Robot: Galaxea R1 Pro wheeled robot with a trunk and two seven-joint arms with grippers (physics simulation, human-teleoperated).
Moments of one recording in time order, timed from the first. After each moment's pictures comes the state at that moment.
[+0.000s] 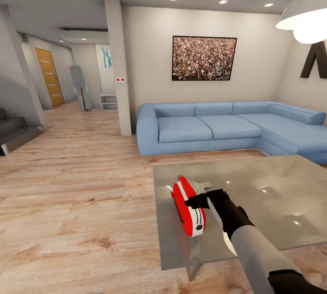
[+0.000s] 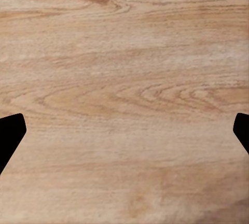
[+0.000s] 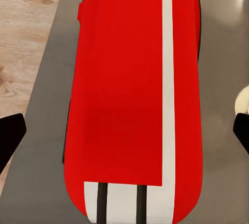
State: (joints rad) left arm -0.06 0.03 0.00 -0.71 0.02 0.04 0.10; right arm -0.79 0.06 0.05 -0.64 0.15 0.64 0.25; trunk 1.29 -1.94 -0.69
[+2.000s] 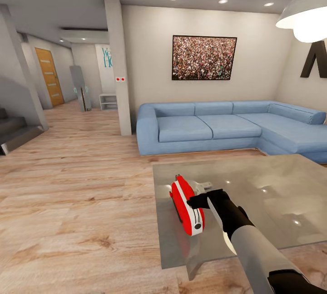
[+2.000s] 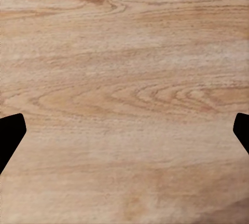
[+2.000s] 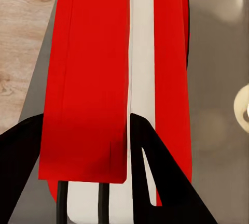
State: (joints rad) left arm -0.06 0.03 0.00 -0.71 0.02 0.03 0.10; right arm -0.79 0.06 0.06 -0.64 0.15 0.64 0.24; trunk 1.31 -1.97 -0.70
